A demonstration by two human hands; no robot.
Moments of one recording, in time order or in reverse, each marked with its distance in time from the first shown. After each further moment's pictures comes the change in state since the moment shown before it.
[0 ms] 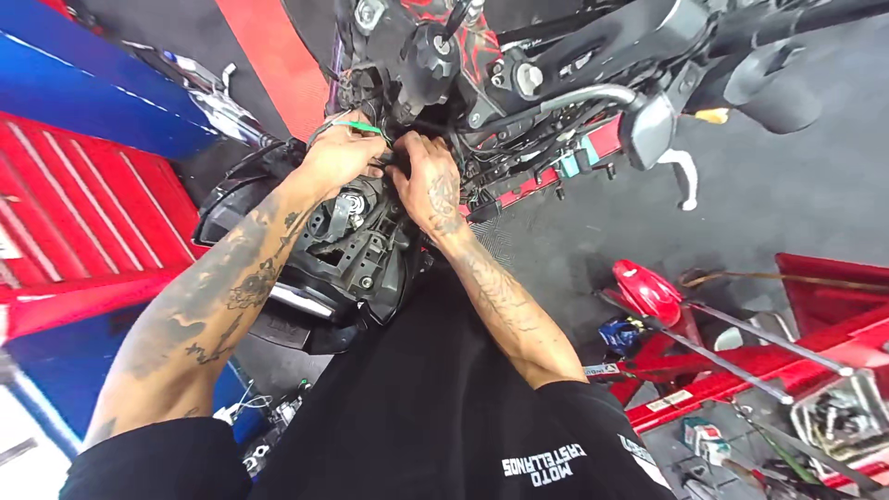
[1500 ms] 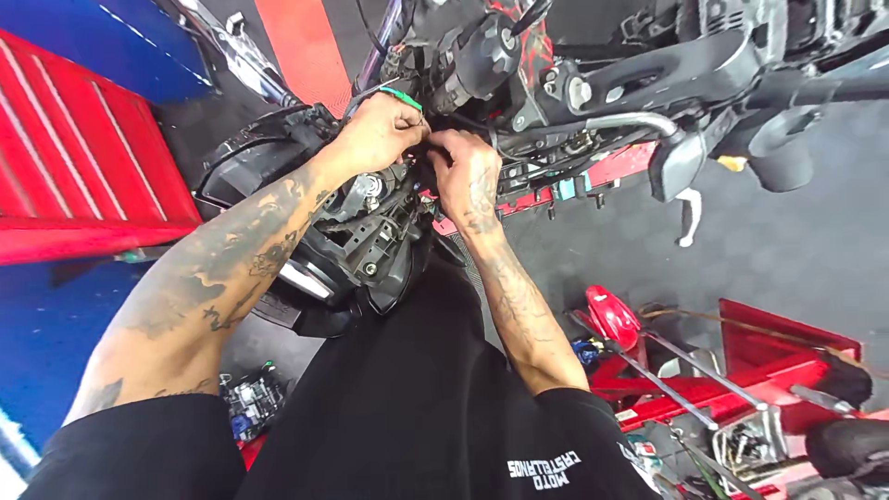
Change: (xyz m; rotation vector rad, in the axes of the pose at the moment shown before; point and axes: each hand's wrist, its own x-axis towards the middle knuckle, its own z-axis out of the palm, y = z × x) left_hand 0.011 -0.019 -0.005 0.317 -0.106 0.377; right_hand 0.016 0.020 0.008 -0.030 0.135 -0.116
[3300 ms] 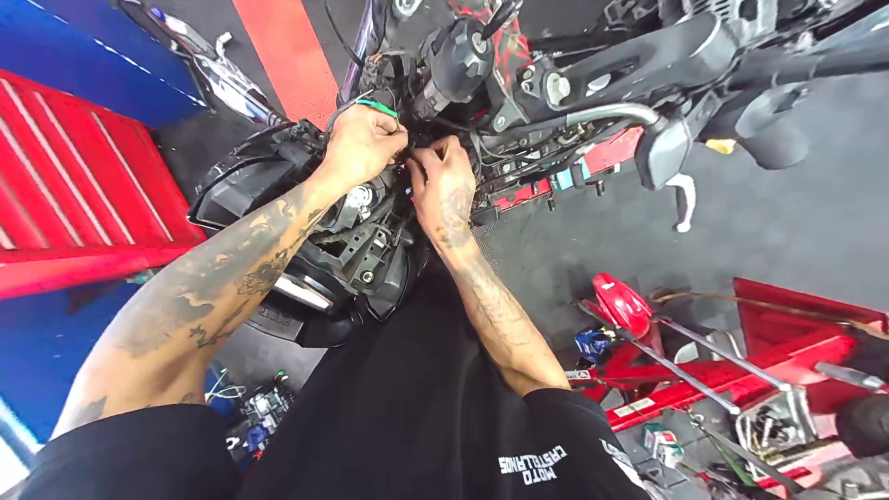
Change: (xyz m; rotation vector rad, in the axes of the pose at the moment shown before) left_hand 0.001 0.004 0.008 -0.090 0.159 -0.185; right_hand -0.026 -0.022 0.002 -0.052 -0.001 0.083
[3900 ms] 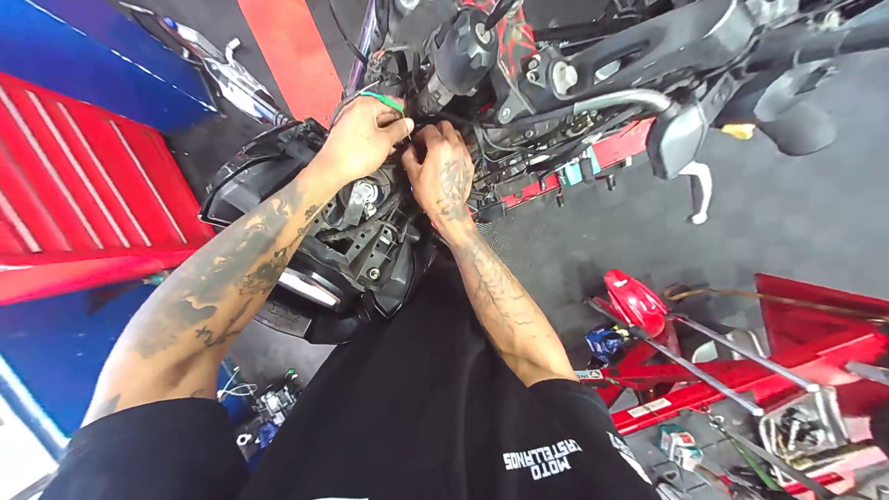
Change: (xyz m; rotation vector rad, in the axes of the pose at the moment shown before) left_hand -0.003 0.008 -0.013 0.035 -0.107 0.077; right_hand 0.034 0.002 0.026 -0.084 -0.113 0.223
